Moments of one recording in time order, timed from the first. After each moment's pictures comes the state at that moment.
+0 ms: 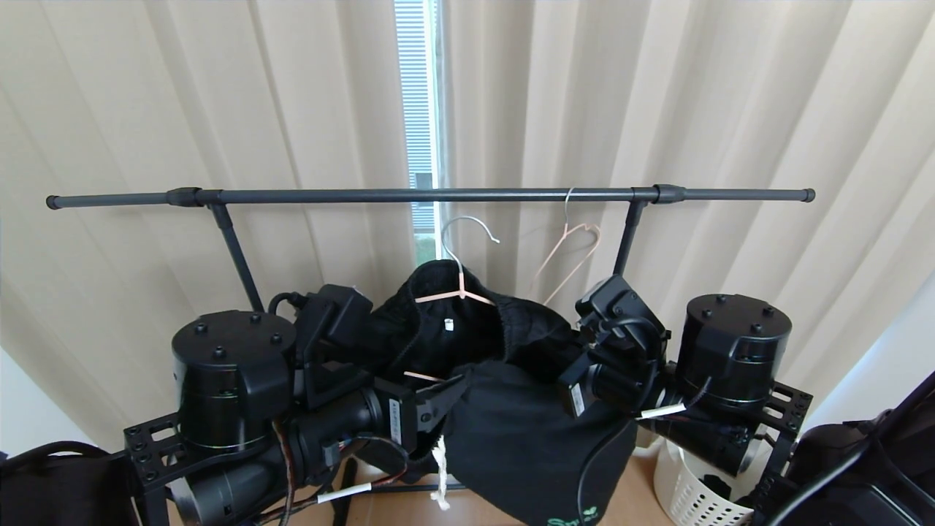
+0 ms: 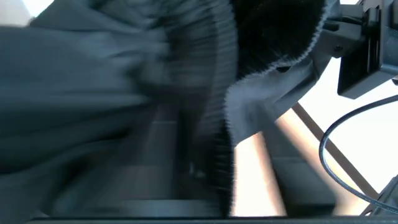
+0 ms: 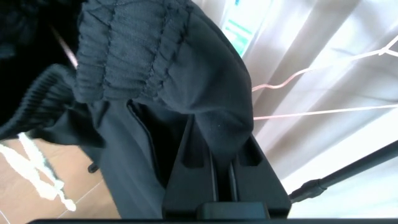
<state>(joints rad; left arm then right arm) -0.72 1.65 -0.51 -0.82 0.05 -0.24 0.67 1.87 -0.59 -1.09 -0.05 -0.18</state>
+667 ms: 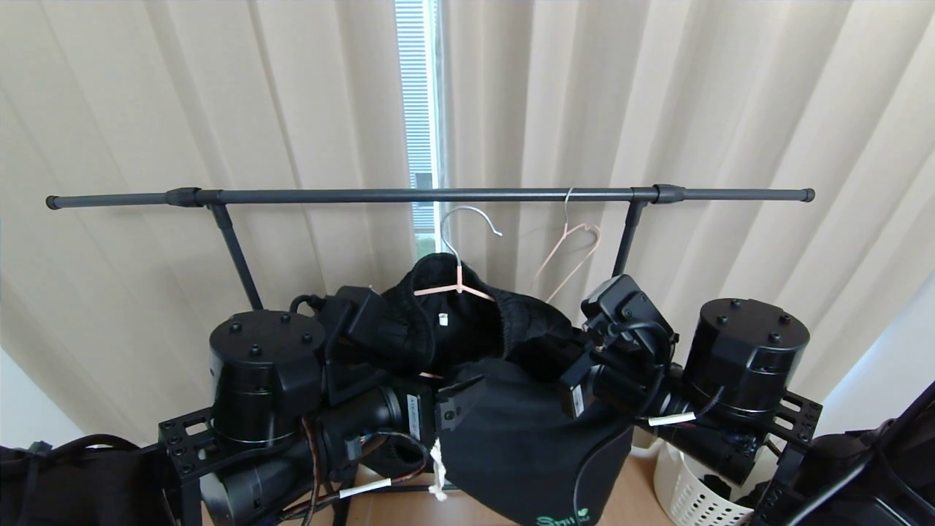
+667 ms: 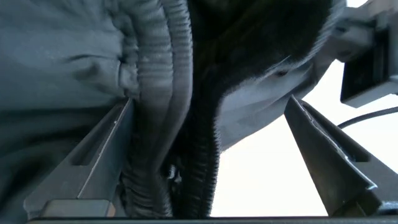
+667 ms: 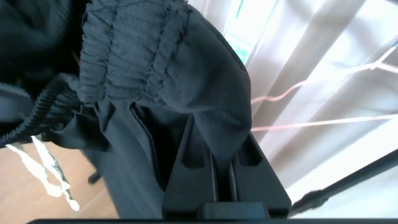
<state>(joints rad) -0.74 1.70 -0.54 -0.83 0.06 -0.31 0.69 1.86 -0.56 -1.17 -0.04 -0.18</state>
